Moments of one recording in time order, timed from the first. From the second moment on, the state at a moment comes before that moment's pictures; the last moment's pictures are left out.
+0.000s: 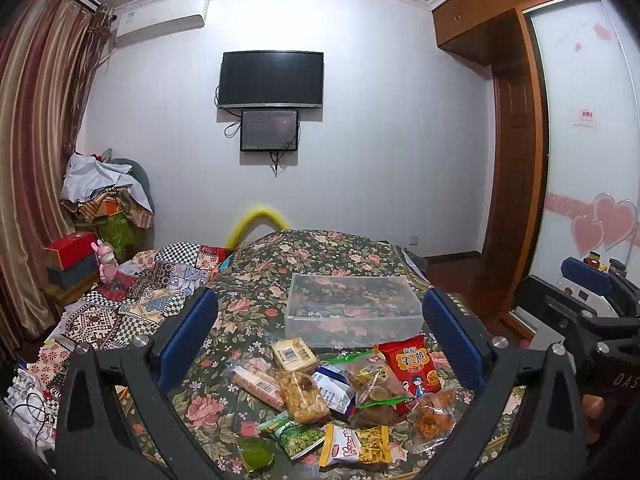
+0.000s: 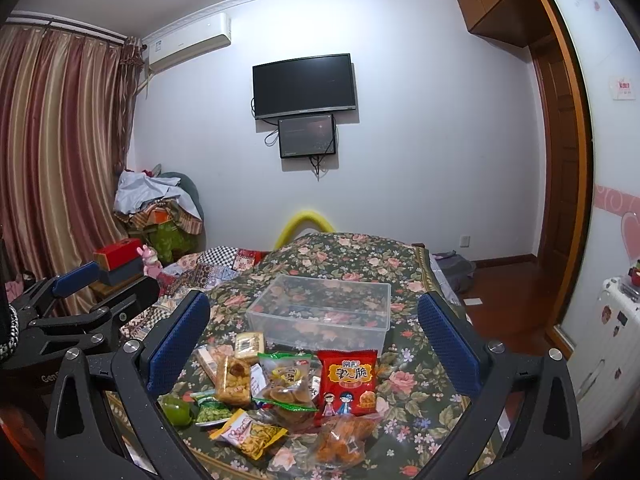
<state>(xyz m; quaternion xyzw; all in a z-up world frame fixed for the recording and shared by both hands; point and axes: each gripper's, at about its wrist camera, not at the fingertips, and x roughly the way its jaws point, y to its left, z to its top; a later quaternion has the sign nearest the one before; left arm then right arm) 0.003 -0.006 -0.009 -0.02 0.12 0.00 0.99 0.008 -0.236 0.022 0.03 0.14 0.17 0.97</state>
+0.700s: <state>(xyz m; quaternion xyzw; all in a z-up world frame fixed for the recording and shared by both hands) 0.002 -0.007 -0.007 -0.01 0.12 0.00 0.99 0.007 -0.238 0.021 0.03 0.14 0.17 0.97</state>
